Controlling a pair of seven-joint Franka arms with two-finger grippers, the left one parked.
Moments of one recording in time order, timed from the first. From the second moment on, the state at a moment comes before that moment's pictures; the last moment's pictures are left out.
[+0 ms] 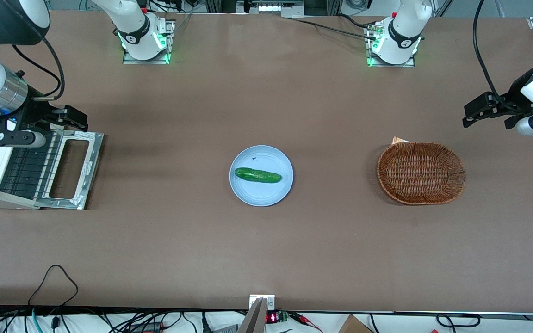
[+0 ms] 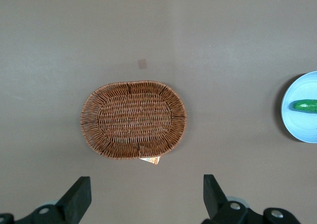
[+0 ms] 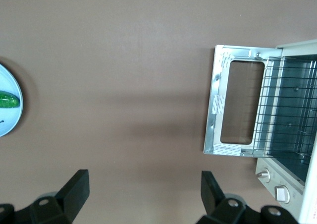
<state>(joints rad) 0.12 0.06 -0.04 -1.66 -0.01 1.67 0.11</state>
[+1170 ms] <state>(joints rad) 0.07 -0.01 -0.02 -1.73 0.00 1.68 0.10</state>
